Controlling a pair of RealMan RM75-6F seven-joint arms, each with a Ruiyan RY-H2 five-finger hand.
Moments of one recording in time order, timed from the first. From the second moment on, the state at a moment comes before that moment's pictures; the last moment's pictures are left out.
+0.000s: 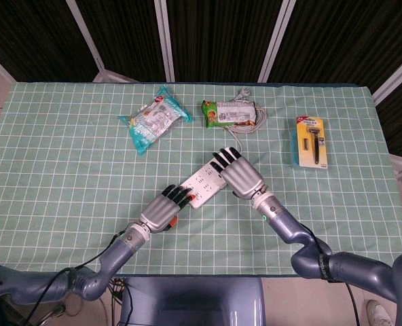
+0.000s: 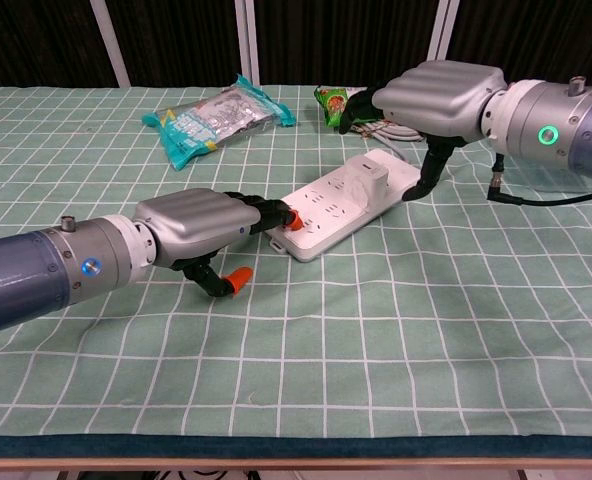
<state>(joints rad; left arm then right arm) -0.84 -1.71 -0.08 -1.46 1.08 0.84 0.59 0.88 -1.51 0.21 -1.37 -1.27 0.85 -0.50</state>
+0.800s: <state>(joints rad) -0.86 -1.72 -0.06 -1.44 1.08 0.84 0.57 0.95 -1.66 0.19 -1.14 -1.25 0.80 -0.43</state>
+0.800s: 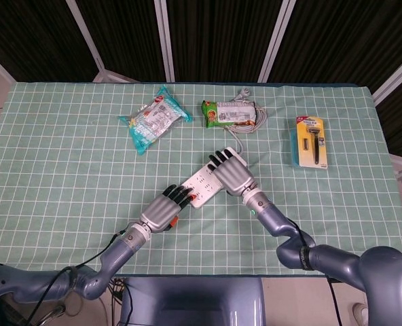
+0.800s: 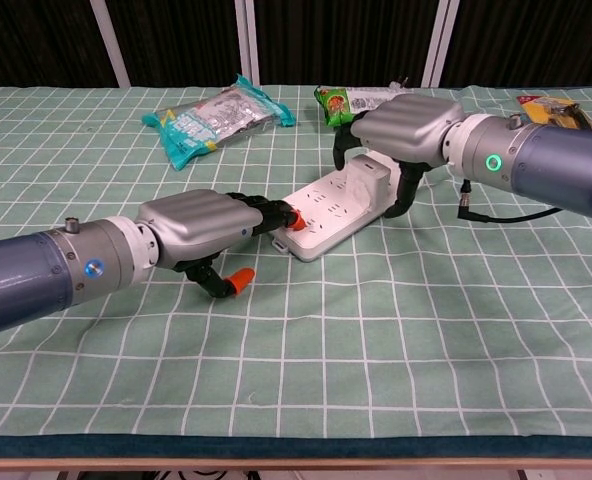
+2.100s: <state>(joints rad) -0.85 -1.73 -0.05 -1.42 1.09 0.84 0.52 0.95 -1.70 0.19 -1.11 -1.26 0.85 -0.41</state>
